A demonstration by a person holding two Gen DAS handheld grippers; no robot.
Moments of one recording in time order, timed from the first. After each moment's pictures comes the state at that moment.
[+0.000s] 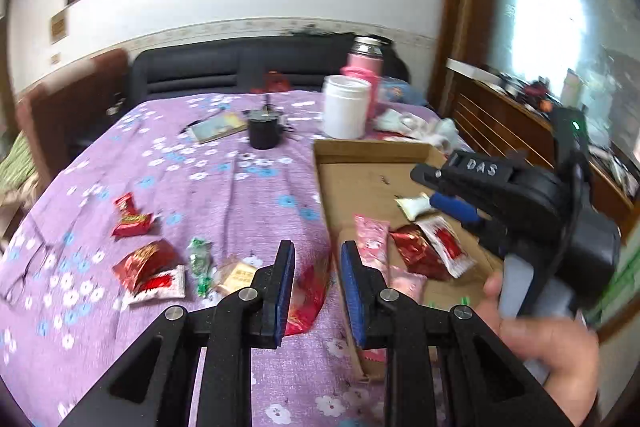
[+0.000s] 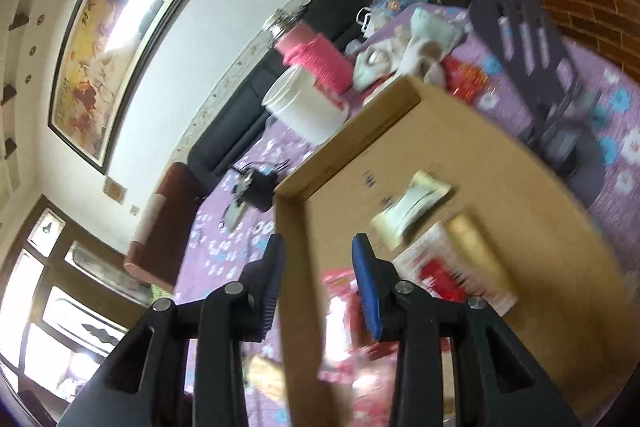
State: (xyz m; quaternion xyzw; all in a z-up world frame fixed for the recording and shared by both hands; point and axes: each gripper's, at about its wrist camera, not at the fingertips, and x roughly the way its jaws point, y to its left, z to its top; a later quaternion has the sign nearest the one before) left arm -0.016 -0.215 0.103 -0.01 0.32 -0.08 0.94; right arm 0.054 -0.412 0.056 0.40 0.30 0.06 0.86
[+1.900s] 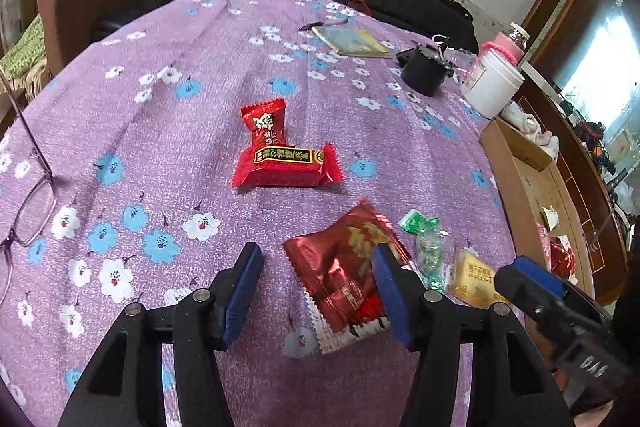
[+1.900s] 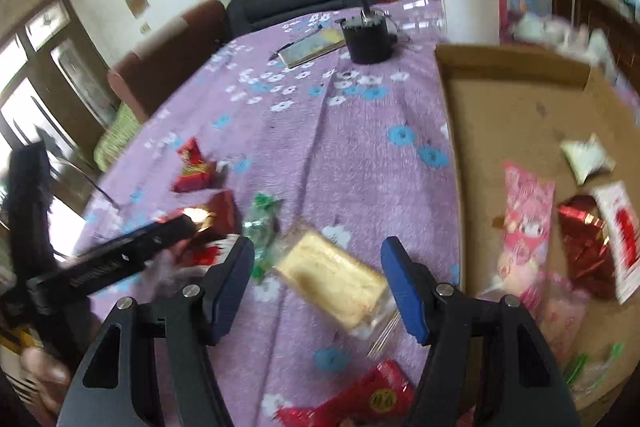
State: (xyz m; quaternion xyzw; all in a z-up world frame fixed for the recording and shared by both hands) left arm 0.084 -0.016 0.023 -0.13 0.46 -0.05 0.88; right arm 0.073 -0.226 0.040 0.08 0.43 0.15 0.89
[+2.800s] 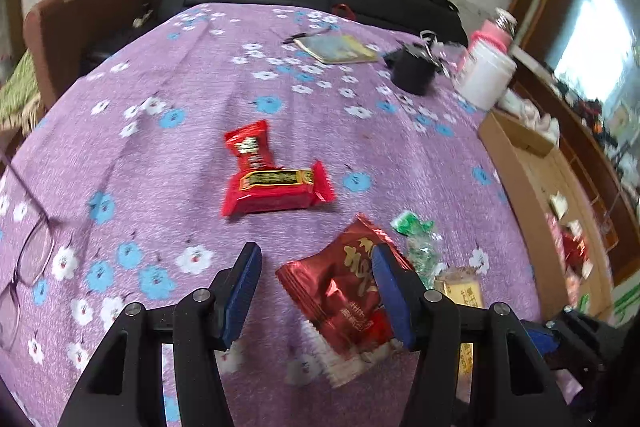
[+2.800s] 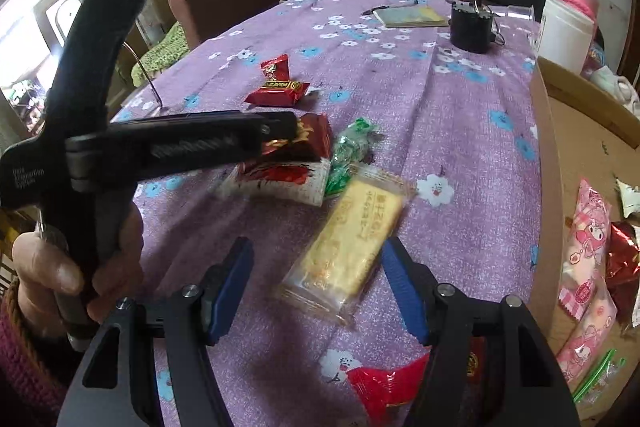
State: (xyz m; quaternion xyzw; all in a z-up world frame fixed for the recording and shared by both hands) left arm 0.090 -0.033 0.024 -0.07 0.43 -0.07 0.90; right arm 0.037 -0.170 0.028 -0.03 0.45 0.25 0.85
